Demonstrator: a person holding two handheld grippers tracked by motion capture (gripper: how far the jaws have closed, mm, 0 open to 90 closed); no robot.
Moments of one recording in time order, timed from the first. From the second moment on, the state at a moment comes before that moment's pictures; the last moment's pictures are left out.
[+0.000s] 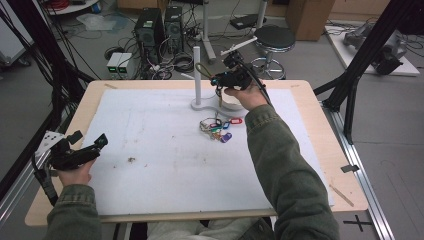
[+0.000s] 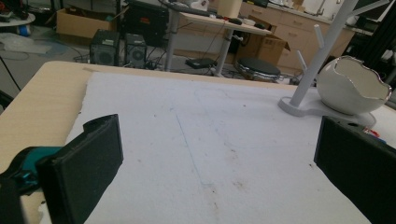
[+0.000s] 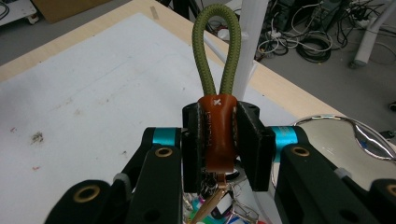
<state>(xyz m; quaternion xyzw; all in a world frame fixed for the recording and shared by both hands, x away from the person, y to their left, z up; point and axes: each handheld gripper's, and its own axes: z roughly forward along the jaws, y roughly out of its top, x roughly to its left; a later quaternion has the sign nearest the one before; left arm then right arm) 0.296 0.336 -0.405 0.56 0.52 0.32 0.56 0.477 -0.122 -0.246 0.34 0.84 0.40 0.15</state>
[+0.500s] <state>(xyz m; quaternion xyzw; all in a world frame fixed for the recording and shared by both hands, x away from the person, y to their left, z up) 0.297 0.335 -0.405 0.56 0.52 0.32 0.56 0.491 -0.109 -0.262 0.36 0.84 0.38 0.15</state>
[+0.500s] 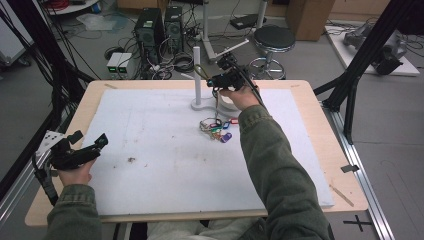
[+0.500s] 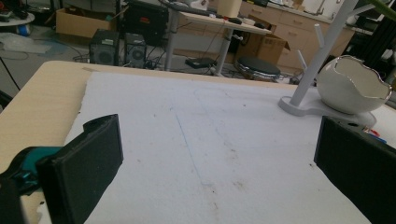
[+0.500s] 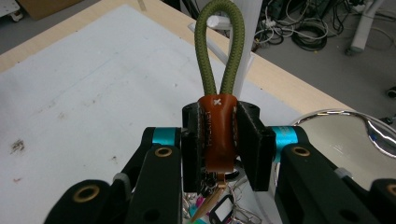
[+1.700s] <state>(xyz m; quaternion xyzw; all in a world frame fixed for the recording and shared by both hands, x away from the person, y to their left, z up) 0.298 0.335 -0.405 0.57 0.52 0.32 0.55 0.502 -0.110 -0.282 0.41 0.83 0.34 0.14</state>
